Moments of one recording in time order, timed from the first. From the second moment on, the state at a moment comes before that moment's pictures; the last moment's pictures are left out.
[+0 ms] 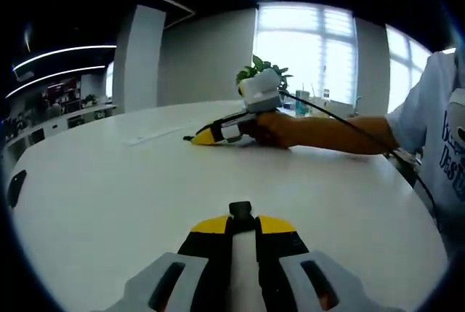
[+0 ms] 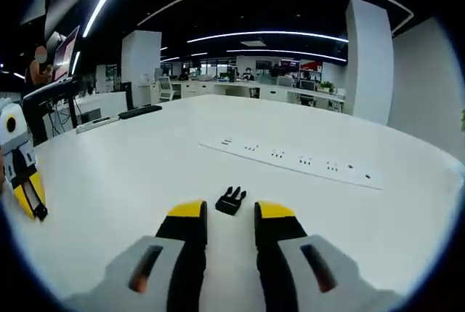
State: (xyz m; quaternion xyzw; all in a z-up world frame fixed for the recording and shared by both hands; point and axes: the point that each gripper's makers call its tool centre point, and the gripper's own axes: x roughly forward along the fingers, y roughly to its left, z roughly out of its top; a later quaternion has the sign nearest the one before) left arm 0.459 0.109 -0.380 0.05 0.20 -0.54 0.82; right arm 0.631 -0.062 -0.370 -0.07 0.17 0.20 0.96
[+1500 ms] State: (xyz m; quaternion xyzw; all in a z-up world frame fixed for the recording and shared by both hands) left arm 0.459 0.110 -0.380 0.05 0.20 -0.54 0.81; right arm 0.627 -0.047 -0.371 -0.07 0.16 0.25 0.95
